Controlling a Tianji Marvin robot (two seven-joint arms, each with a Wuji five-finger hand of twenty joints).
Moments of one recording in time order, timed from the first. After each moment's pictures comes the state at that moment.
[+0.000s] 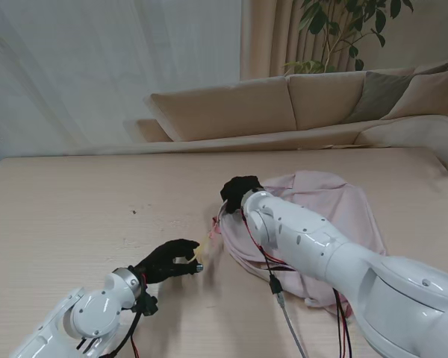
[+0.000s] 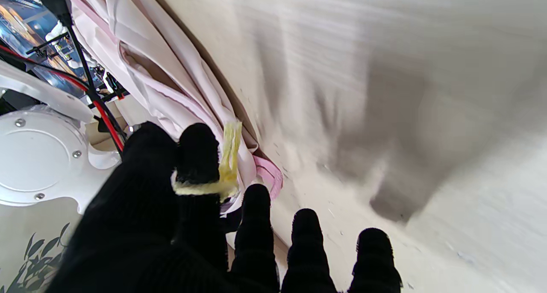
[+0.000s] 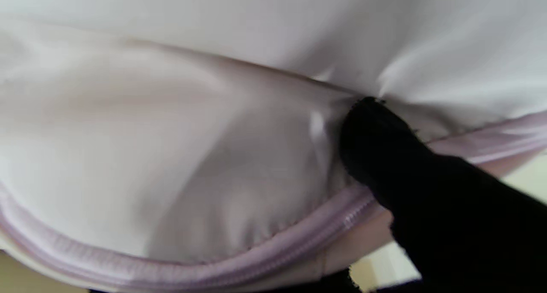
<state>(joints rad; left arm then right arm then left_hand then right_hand) 1.62 -1.09 -1.15 -1.58 0.31 -0.08 -0.16 -0.69 -1.41 0.28 -0.66 -0.53 0.17 -0.17 0.84 -0.27 0.19 -0.04 0.77 -0.11 0.98 0.97 0.34 0.05 0.34 0.36 0.11 0.12 0.28 0.42 -0.02 0.28 0.12 0.55 0.41 -0.81 1.33 -0.37 0.96 -0.29 1.08 0.54 1.29 0.06 0.95 0.55 1.12 0.08 0.91 0.44 0.50 0.49 1.17 0.33</state>
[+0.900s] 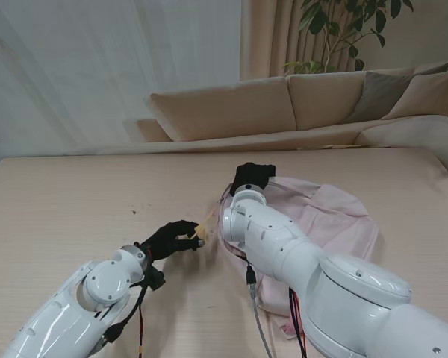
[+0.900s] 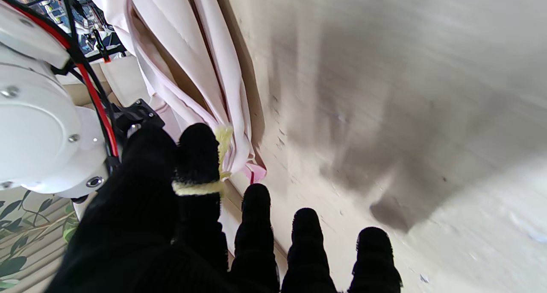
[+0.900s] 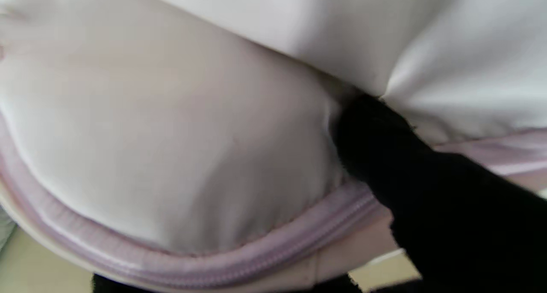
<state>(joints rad) 1.43 -1.12 -1.08 -1.43 0.17 0.00 -0.15 -0.67 -1.68 0.35 -0.31 -0.45 0.57 -0.46 0.84 -0.27 0.19 -0.04 0.76 -0.11 0.98 0.97 0.34 0.05 0.35 0.36 0.11 0.13 0.29 0.42 -0.02 0.28 0.13 0.55 0.42 -0.85 1.35 -0.37 1.06 -0.12 1.13 0.54 1.37 0.12 1.05 0.66 1.21 0.16 1.07 0.48 0.47 0.43 1.32 0.45</state>
